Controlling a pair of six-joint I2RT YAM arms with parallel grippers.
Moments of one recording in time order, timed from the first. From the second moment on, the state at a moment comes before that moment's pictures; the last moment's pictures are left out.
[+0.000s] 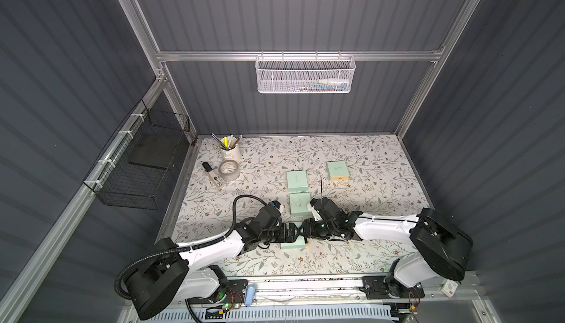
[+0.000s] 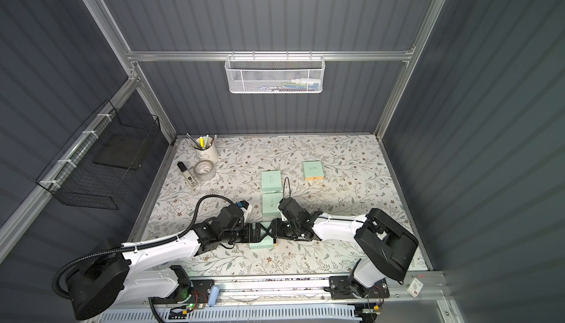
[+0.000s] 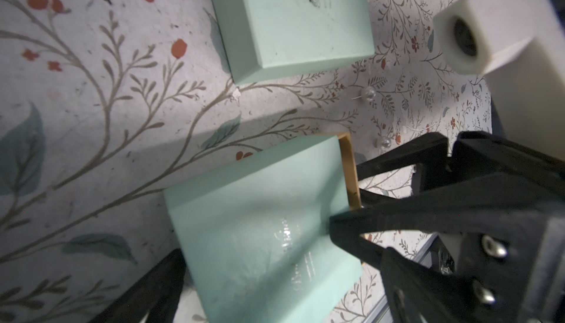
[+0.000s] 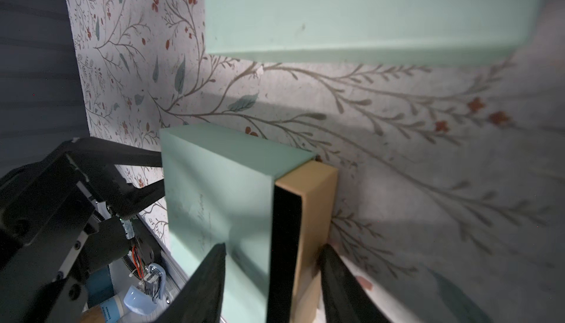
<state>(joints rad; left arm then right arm) -0.87 1.24 0.47 -0.07 0.21 -0.79 0.88 1.54 0.64 0.00 -0.32 0.90</state>
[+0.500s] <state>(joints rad) -0.86 1.28 0.47 -0.02 0.21 -0.80 0.88 1.59 0.64 0.08 -0.38 0.91</state>
